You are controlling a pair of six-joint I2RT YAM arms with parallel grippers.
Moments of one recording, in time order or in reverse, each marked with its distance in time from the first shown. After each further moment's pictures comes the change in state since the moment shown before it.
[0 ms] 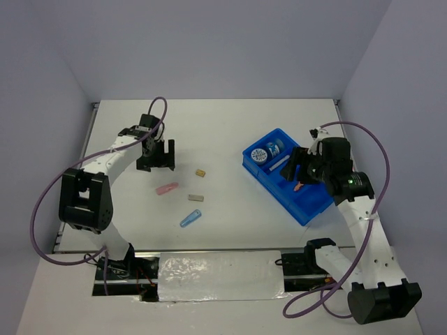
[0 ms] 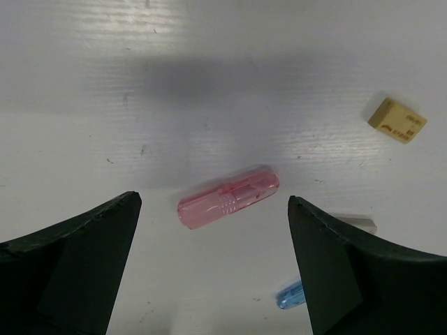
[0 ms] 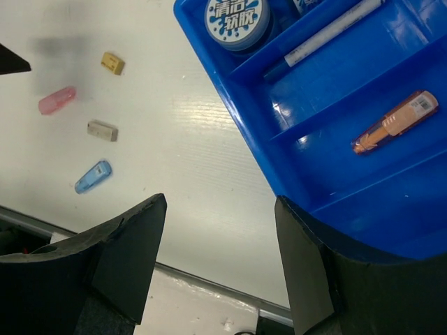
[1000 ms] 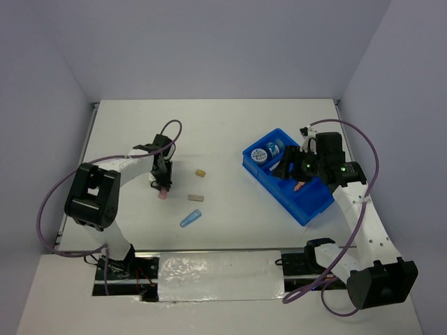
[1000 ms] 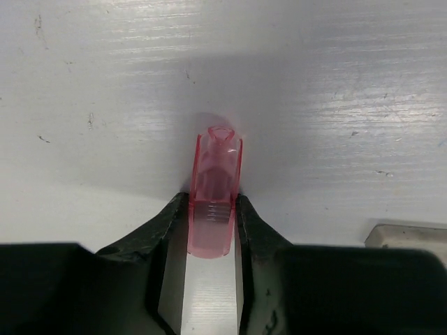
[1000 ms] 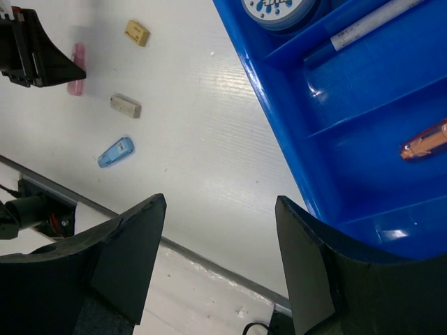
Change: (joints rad) left arm -0.090 0.059 -0.209 0.105 -0.061 -0.003; right arm 0.000 0.112 0.001 0.014 -0.138 -0.018
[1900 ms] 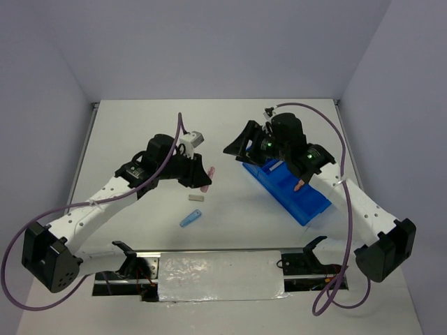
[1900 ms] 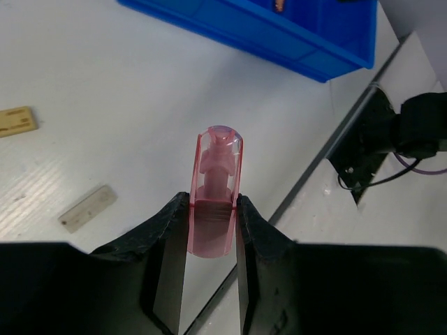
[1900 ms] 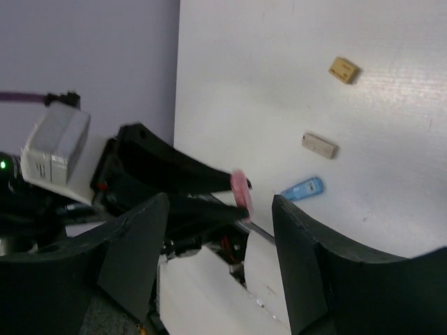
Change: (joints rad) left arm -0.275 -0.535 -0.066 0.256 0.508 -0.018; right arm 0.433 0.192 0.185 0.328 0.079 0.656
